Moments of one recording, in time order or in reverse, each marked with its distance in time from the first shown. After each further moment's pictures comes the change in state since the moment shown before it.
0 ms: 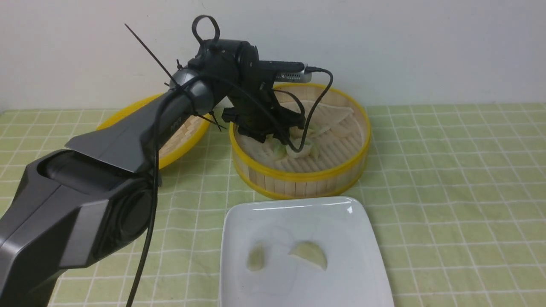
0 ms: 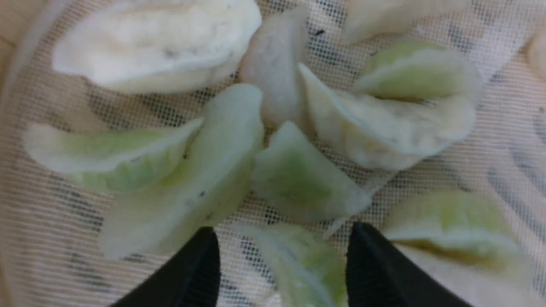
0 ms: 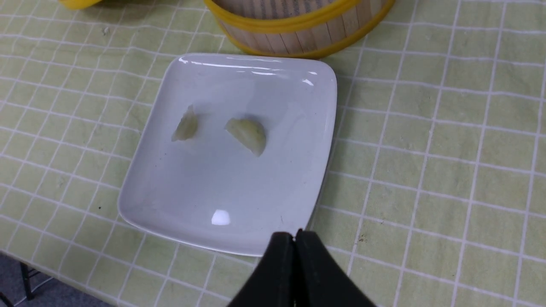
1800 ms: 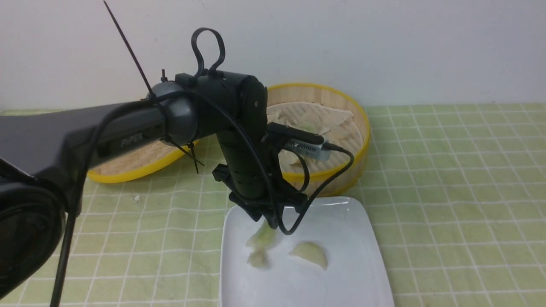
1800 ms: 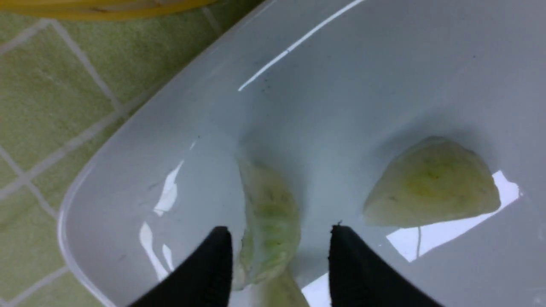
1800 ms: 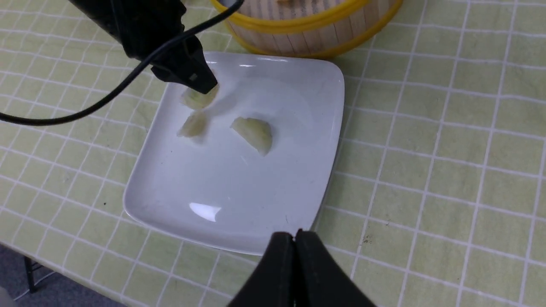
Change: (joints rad) right arm 0.000 0.021 -0.008 0.015 0.007 -0.027; left arm -0.142 -0.458 0.749 -0.037 0.037 0.178
